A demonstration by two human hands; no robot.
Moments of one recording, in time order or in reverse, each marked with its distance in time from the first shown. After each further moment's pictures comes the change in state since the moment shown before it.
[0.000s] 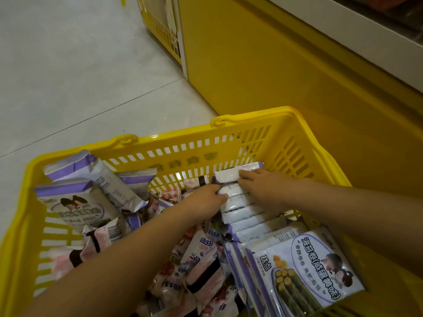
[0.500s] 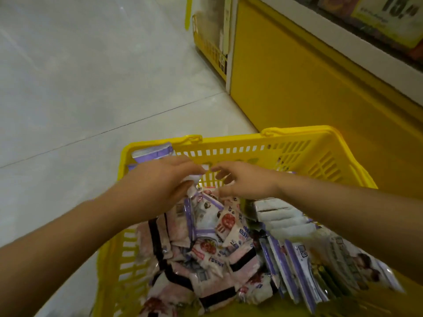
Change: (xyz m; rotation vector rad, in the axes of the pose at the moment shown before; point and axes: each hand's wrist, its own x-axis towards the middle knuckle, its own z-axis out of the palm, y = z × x) left_hand -0.173 -0.031 -0.128 0.693 0.459 0.556; right_hand -0.005 -0.099 -0.091 0.760 0.230 -0.229
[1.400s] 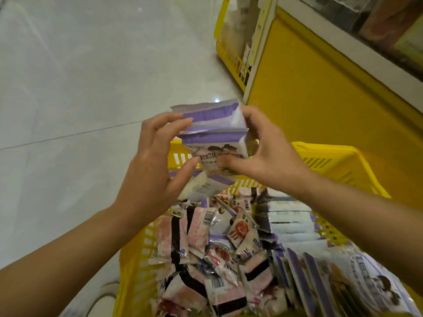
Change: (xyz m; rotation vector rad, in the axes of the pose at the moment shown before) left_hand -0.031 -0.026 0.007 -0.236 0.774 -0.072; right_hand -0.013 -0.078 -0.019 0.186 0.579 -0.505
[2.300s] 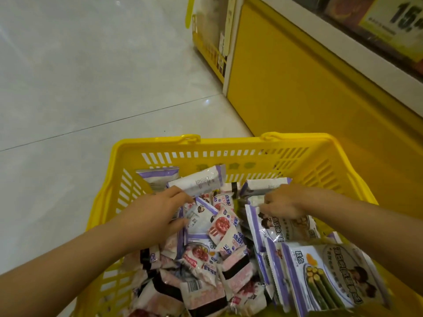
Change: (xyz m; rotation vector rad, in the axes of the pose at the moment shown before) left_hand -0.042 -0.018 0.063 0.395 -1.017 -0.132; right_hand -0.078 0.123 -0.041 -0.874 -1.020 0.722
